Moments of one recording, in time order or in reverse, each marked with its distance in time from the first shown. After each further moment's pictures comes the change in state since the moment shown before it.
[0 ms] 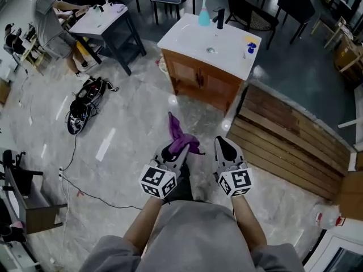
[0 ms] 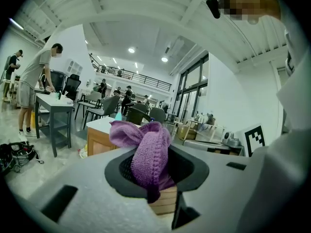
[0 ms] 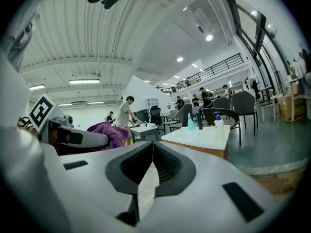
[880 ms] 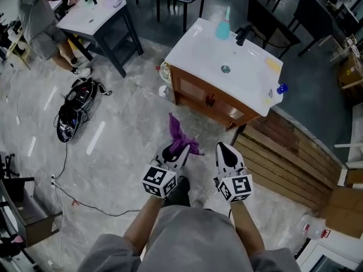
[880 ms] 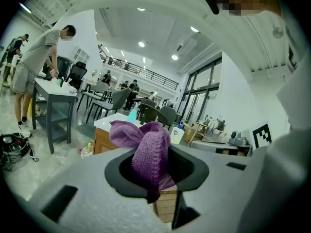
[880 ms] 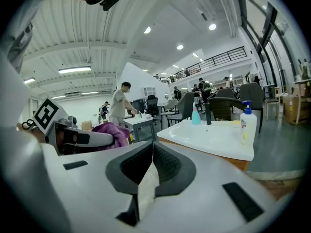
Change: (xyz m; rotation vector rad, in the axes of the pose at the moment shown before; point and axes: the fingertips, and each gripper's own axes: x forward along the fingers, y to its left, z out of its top) left arm 0.127 0.219 0.038 -0.115 0.045 0.000; right arm 0.236 -0.033 -0.001 -0.003 0.137 -0.042
